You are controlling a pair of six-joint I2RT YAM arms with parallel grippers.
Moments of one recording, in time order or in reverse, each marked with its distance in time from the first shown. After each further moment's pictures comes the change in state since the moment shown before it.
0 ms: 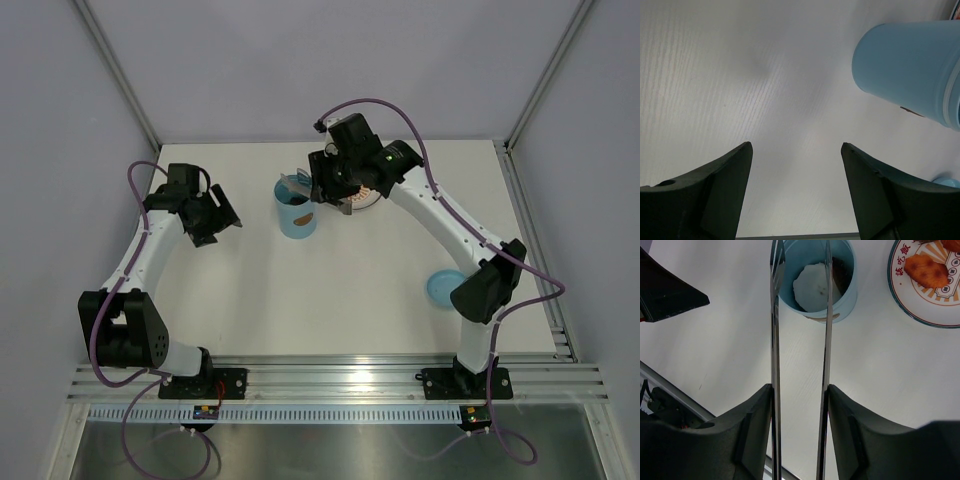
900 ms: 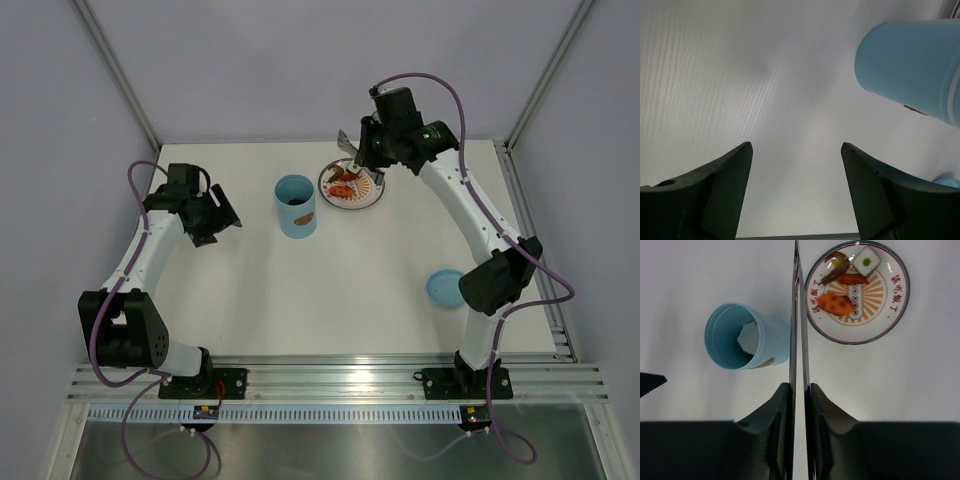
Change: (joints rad) left arm 0.000 0.000 0.000 0.000 -0.001 0.005; right arm -0.187 0.006 0.050 0.034 0.098 0.061
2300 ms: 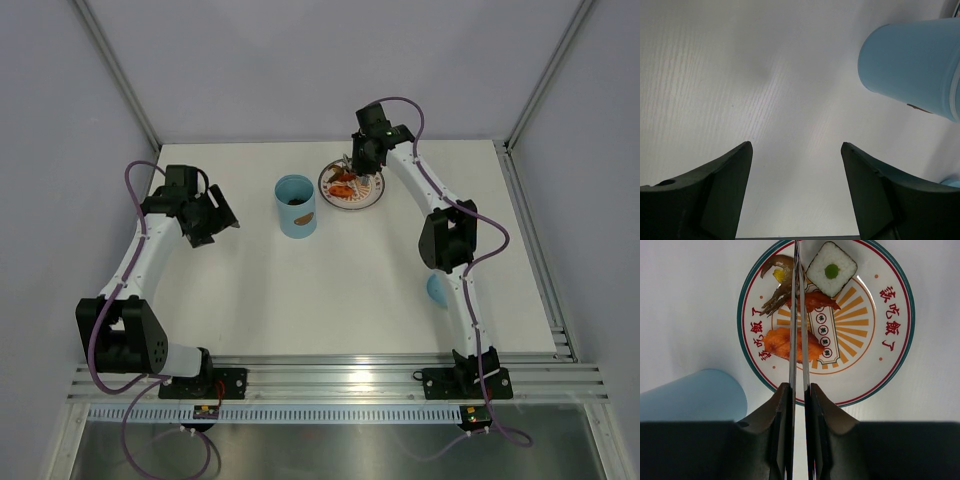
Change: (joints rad) left arm 0.002 -0.034 -0.014 -0.001 -0.024 0.021; right arm -0.114 0.552 0.323 0.023 -0.008 0.030
